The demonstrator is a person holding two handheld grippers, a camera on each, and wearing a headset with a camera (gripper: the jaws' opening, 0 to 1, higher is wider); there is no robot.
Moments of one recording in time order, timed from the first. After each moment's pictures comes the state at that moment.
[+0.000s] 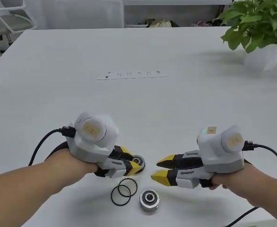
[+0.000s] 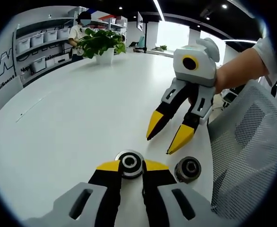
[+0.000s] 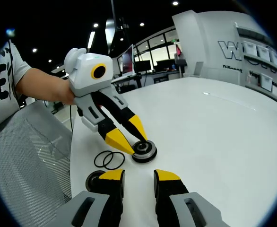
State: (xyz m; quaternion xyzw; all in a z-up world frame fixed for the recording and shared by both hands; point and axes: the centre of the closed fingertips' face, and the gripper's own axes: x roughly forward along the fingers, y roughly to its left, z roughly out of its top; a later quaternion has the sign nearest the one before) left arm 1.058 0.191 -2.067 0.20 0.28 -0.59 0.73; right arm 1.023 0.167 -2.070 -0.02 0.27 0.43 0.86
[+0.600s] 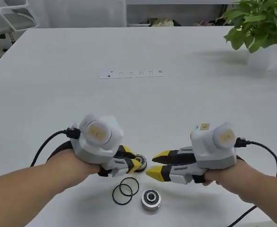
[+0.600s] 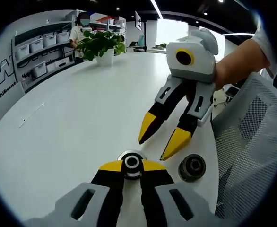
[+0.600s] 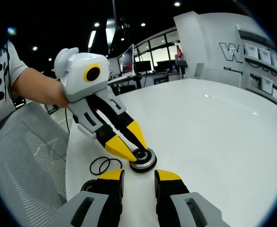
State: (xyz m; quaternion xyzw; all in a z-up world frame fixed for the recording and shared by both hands) left arm 1.059 0.191 -2.068 0.23 0.25 -0.59 0.73; right arm 1.038 0.182 -2.070 -0.03 0.27 0.43 0.86
